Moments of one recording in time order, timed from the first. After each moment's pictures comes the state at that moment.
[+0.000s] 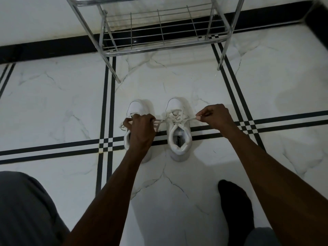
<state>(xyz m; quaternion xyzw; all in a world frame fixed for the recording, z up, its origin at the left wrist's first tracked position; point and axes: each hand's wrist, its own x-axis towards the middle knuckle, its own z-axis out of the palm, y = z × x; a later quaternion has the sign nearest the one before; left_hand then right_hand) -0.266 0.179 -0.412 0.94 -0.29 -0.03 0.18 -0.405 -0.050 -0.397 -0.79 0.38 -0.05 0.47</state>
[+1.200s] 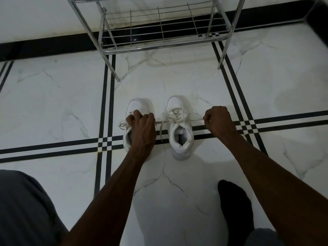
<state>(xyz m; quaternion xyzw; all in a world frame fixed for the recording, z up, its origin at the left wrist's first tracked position) -0.272 0.180 -0.423 0.93 -0.36 0.04 0.06 -0.410 -0.055 -0.425 -0.92 0.31 -0.05 0.23</state>
